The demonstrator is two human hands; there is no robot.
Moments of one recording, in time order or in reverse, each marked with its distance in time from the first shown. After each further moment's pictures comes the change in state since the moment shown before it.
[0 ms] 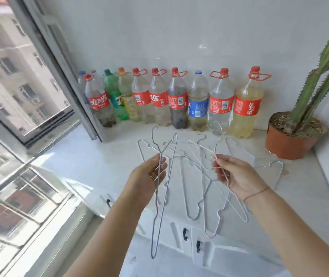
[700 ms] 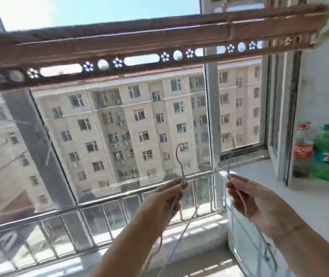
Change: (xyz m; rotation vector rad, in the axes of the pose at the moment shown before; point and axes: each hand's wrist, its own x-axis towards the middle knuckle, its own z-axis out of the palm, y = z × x) left_hand -0.426 0.128 -0.204 -0.112 0.584 0.583; right_hand -0.254 0.073 0.366 -0.052 -0.951 0.359
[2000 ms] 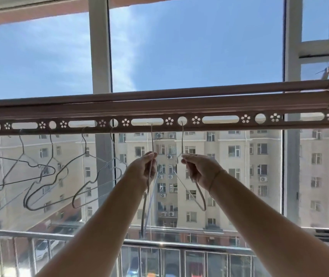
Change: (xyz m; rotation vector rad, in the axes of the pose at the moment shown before) left_hand 0.028 0.241 -0.082 -0.240 0.418 0.474; right_hand 0.178 -0.022 0.281 -0.295 -0.355 -0.055
